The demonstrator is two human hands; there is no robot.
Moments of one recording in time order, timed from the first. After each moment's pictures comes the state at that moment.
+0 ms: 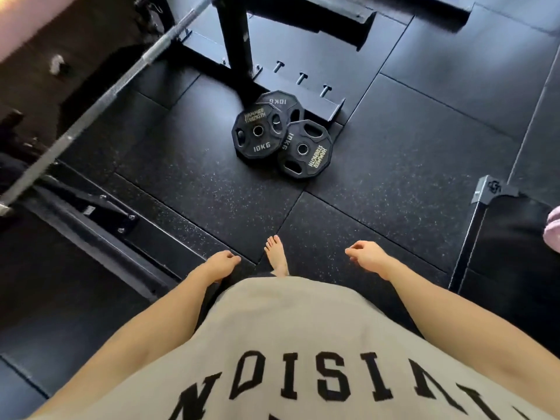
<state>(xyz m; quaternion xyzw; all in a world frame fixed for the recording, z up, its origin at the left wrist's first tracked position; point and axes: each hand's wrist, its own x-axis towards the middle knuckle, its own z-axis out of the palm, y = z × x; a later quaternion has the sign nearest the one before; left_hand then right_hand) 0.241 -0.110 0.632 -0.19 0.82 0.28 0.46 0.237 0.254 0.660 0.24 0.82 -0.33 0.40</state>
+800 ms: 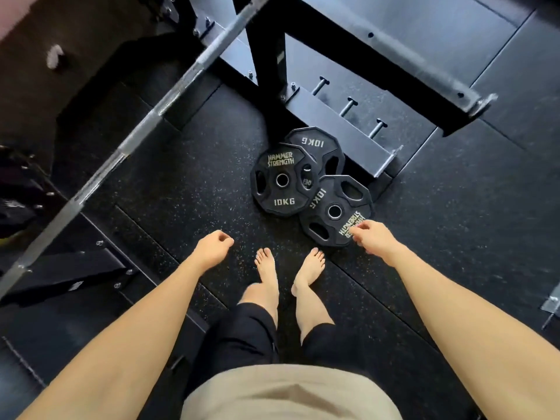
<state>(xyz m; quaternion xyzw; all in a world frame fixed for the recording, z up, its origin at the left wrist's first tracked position) -0.236 -0.158 0.562 -0.33 0.80 0.31 0.39 -0.303 0.201 0.579 0.23 0.80 -0.37 0.42</state>
